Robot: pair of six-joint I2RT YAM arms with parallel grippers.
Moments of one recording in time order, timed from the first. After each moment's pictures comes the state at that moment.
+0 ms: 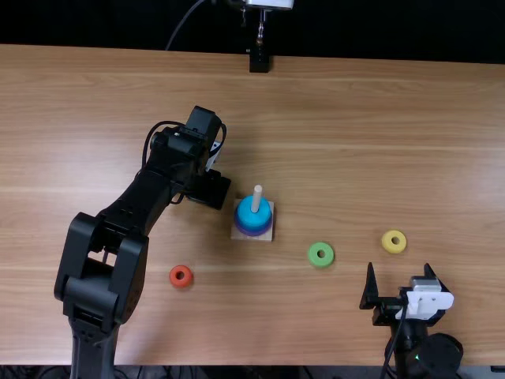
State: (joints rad) left arm -0.36 2.19 1.70 -0.93 -0.02 -0.05; right arm -0.04 0.01 0.08 -0.26 -0.01 -0.11
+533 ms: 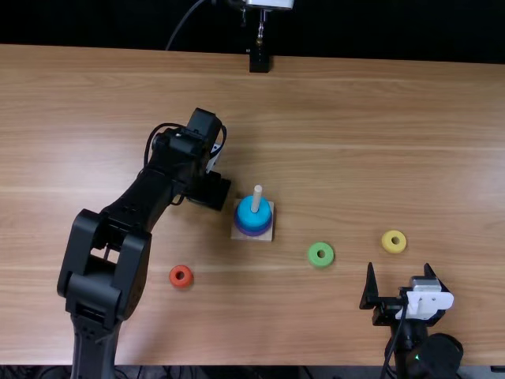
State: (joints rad) left arm -0.36 2.22 1.70 -0.92 -0.02 -0.05; right arm -0.04 0.01 0.08 -0.26 -0.01 -0.11
